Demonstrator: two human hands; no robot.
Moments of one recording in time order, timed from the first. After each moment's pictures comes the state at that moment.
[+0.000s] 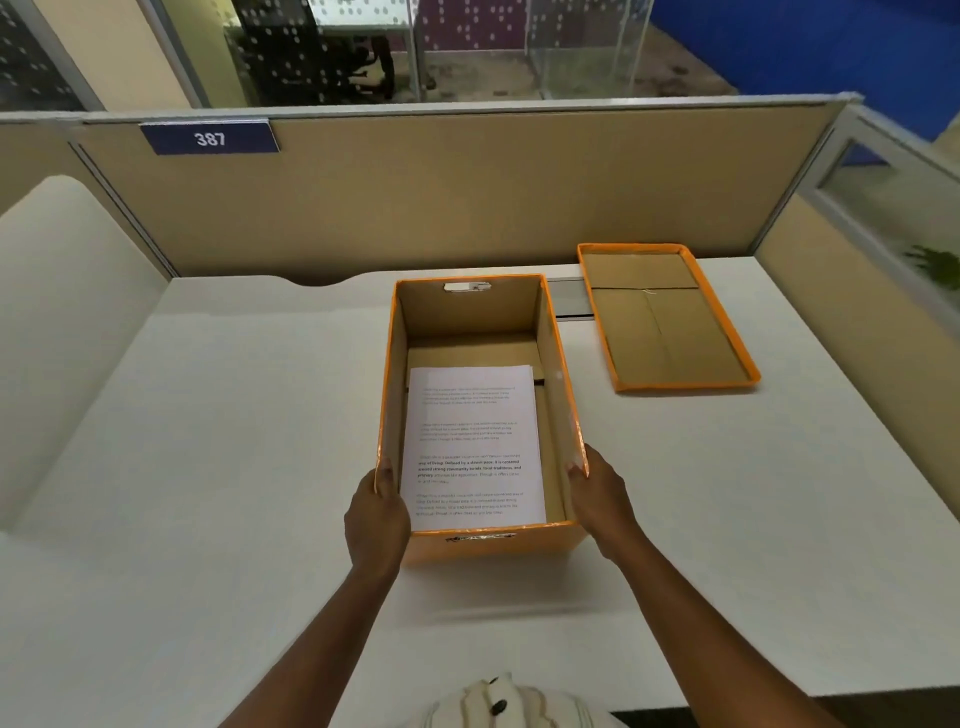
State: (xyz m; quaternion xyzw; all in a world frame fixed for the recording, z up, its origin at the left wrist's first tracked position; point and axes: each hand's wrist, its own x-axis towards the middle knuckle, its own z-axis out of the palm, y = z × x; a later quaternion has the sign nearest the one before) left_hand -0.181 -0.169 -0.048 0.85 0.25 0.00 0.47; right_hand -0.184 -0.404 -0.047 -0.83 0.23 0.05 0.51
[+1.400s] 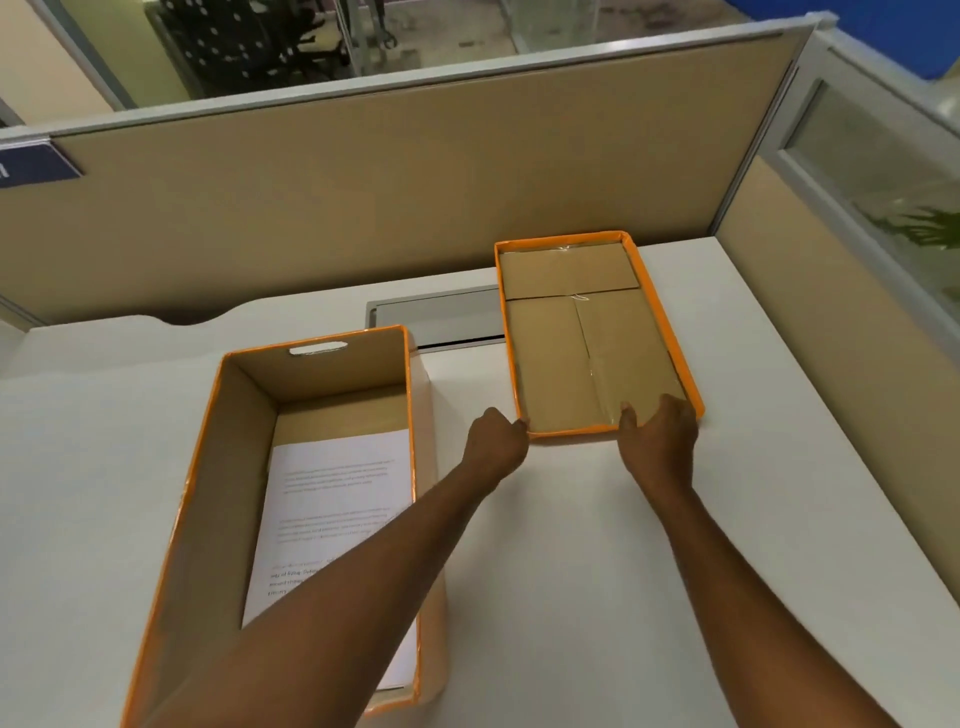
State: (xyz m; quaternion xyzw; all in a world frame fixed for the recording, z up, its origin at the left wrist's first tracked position) left_hand 0.005 -0.485 -0.050 0.88 0.11 -0.26 0.38; right_hand -0.029 -0.663 -0.094 -0.88 0.33 -0.09 0.33
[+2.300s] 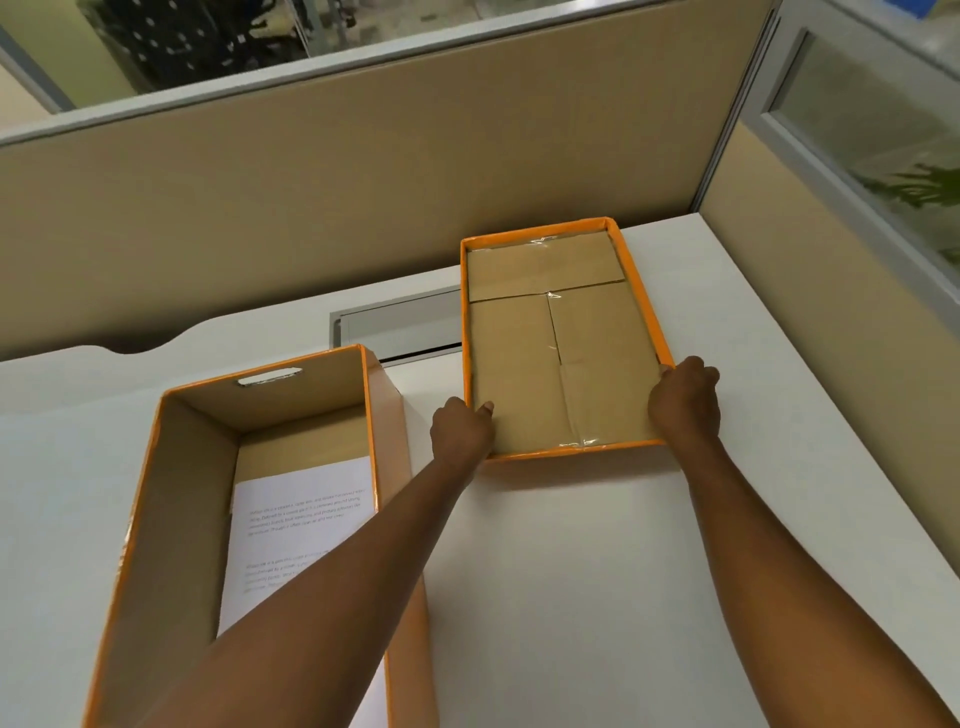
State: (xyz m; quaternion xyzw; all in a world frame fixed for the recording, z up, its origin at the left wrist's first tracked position) left_hand 0.059 -0.498 -0.078 0.89 0.17 -0.19 0.38; right_hand 0.029 -0.728 -0.092 -0.85 0.43 -0.03 0.30
